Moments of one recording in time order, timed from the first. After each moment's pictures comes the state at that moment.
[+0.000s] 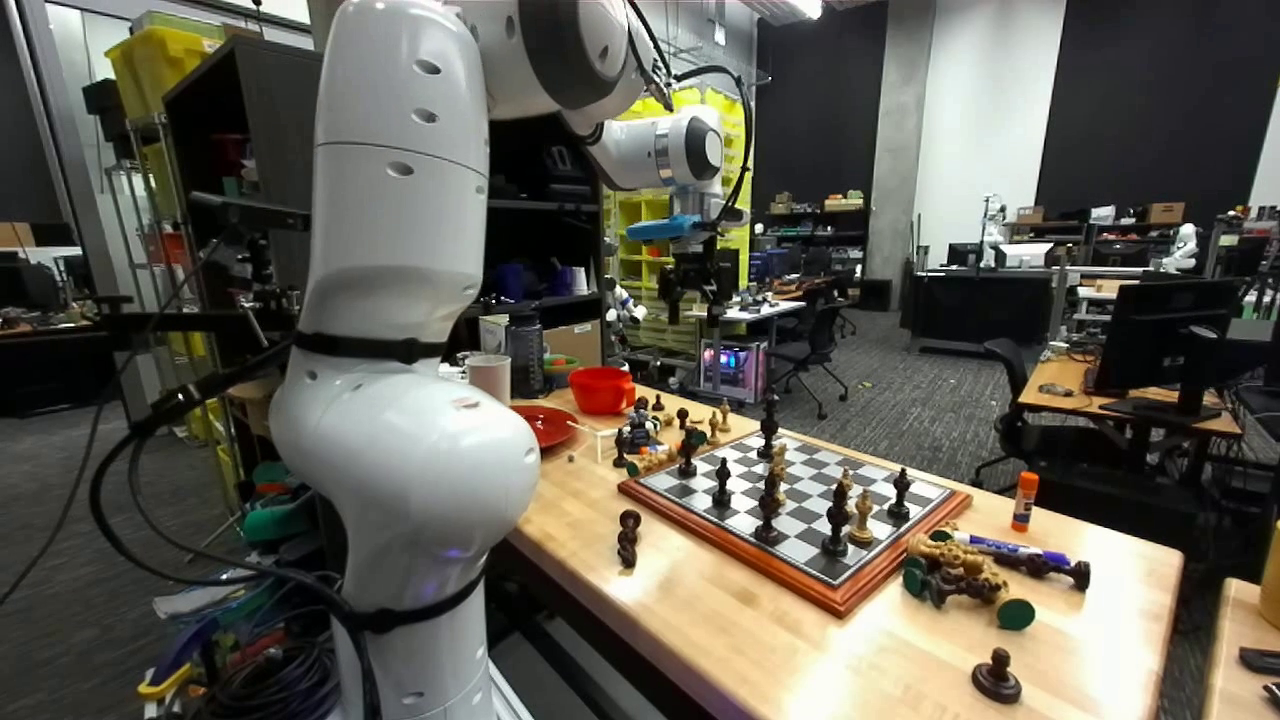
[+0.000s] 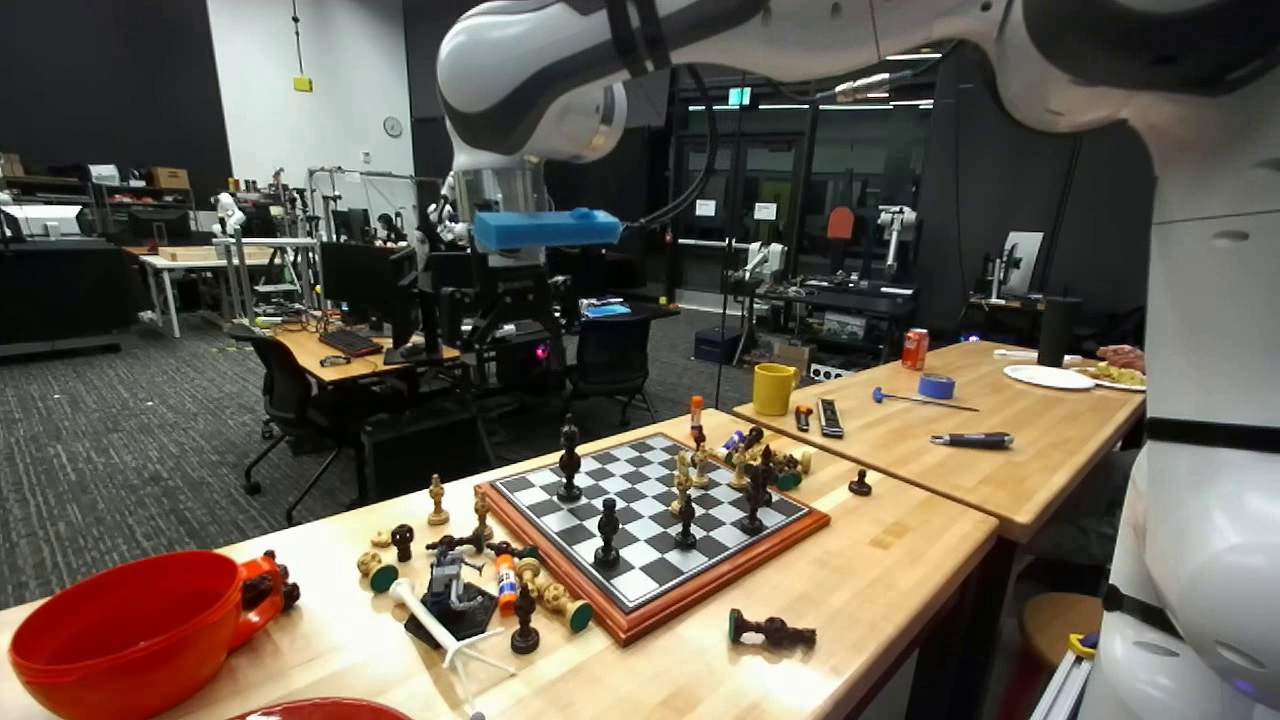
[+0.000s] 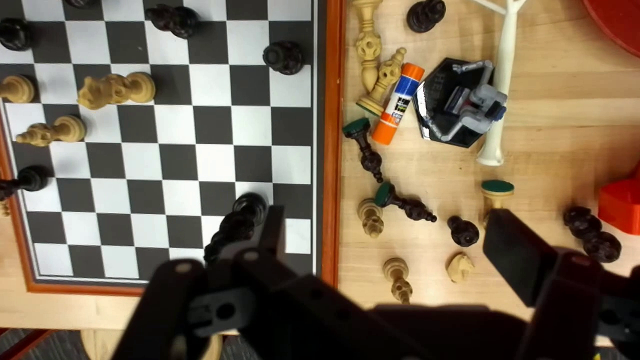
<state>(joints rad) 0.18 0.16 0.21 -1.68 -0.07 1.76 0.43</state>
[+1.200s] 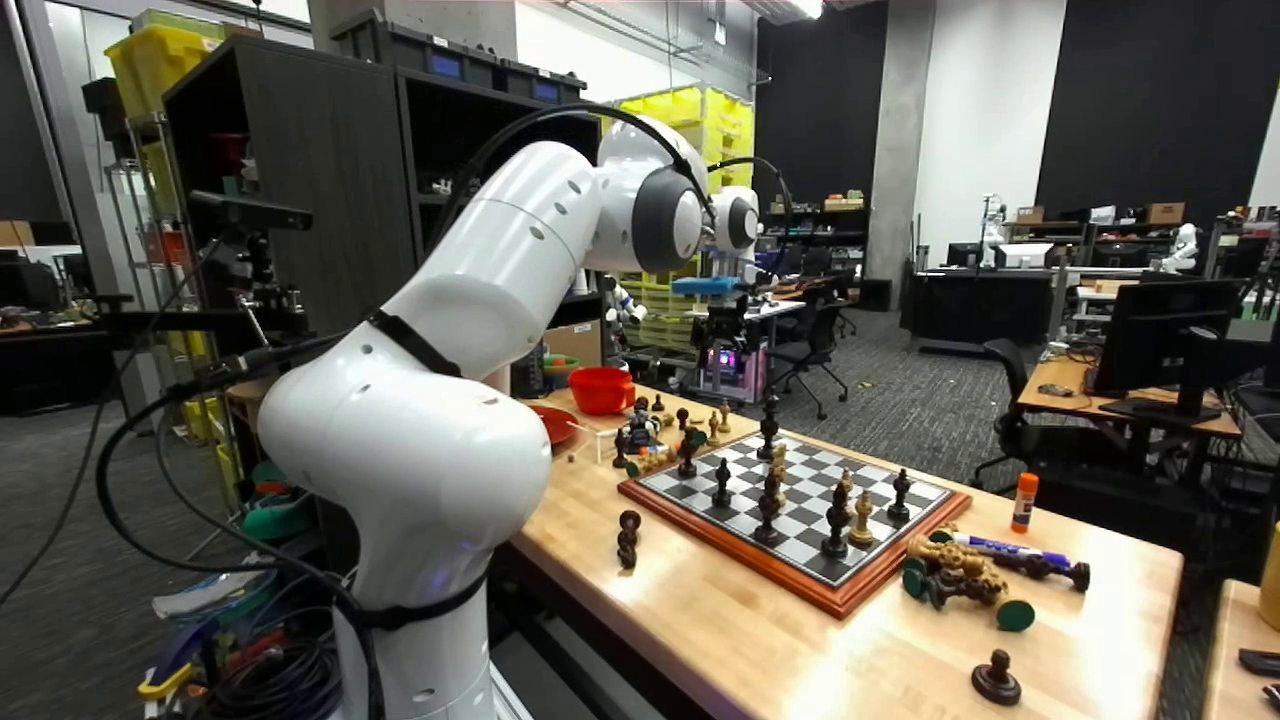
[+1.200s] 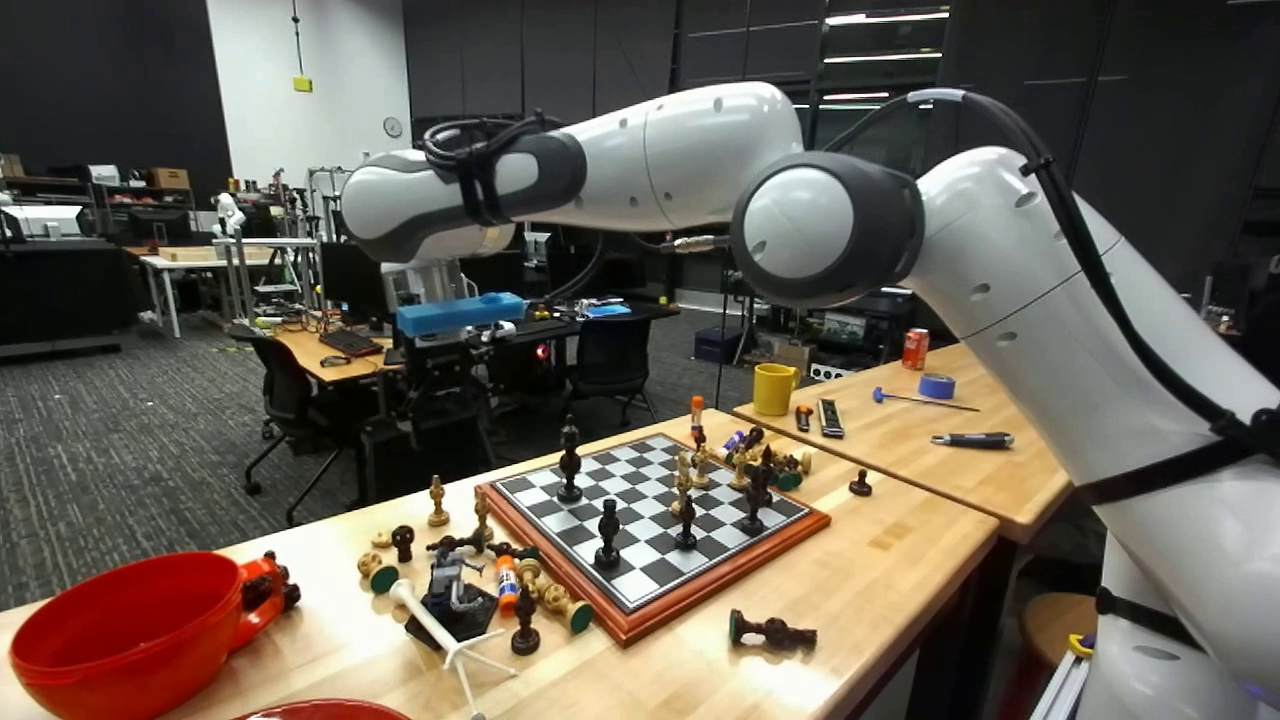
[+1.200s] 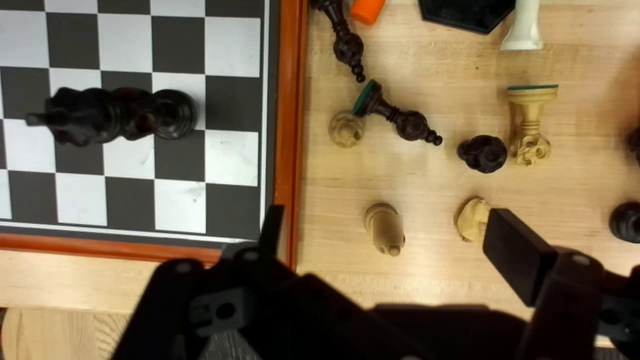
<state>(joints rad) 0.29 0.77 0.10 -0.98 -0.08 1.57 0.37</state>
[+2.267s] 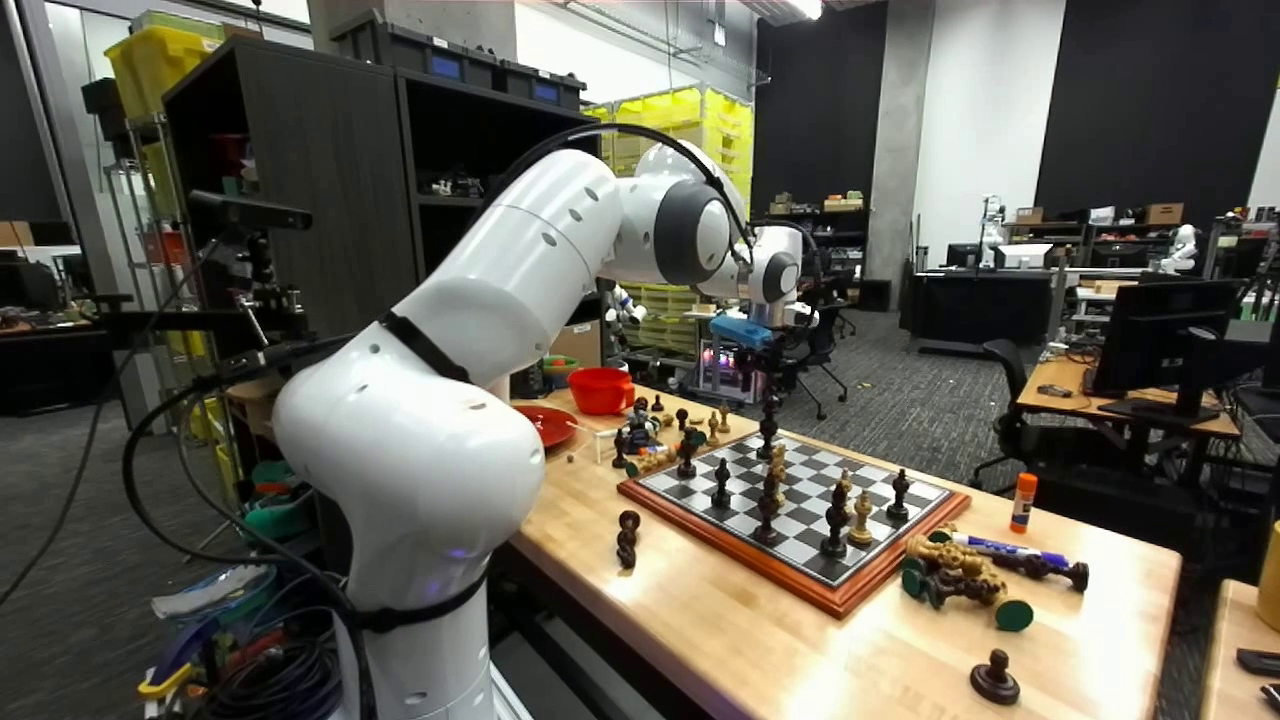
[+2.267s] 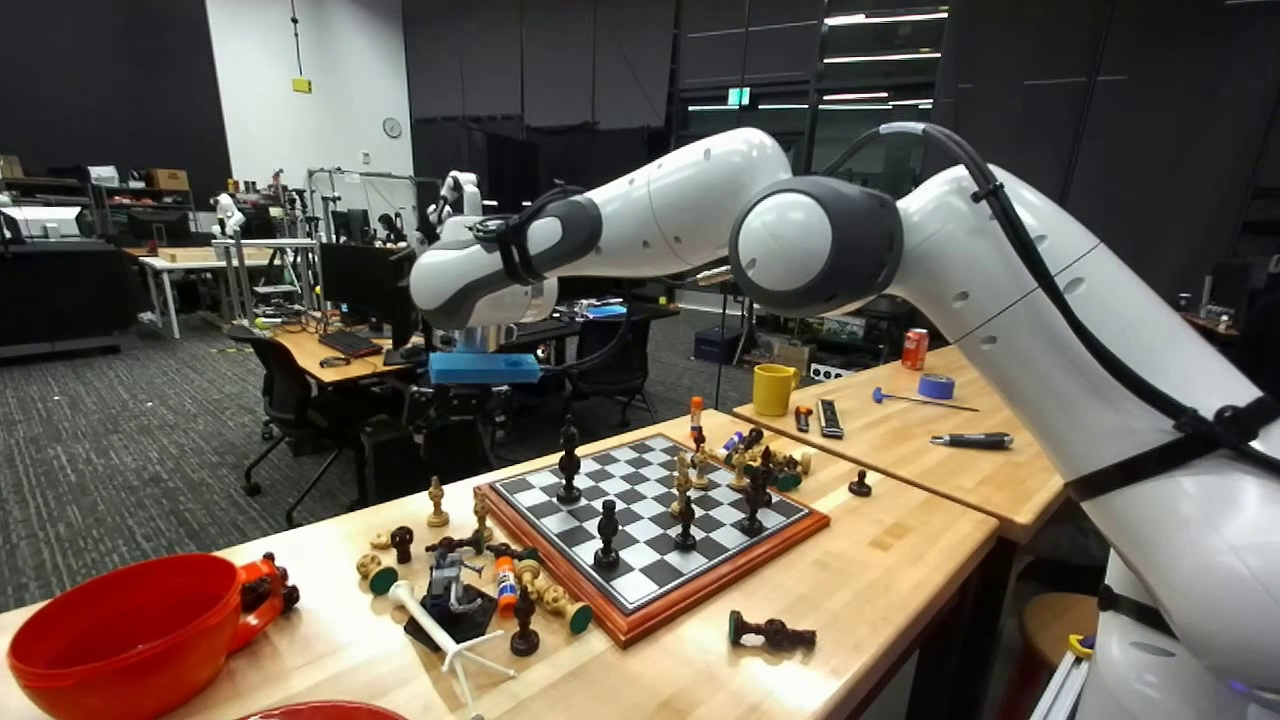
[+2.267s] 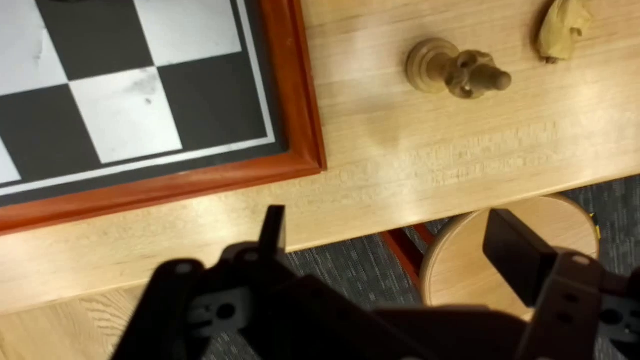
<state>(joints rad) 0.19 0.80 0.08 -1.13 0.02 2.04 0.44</state>
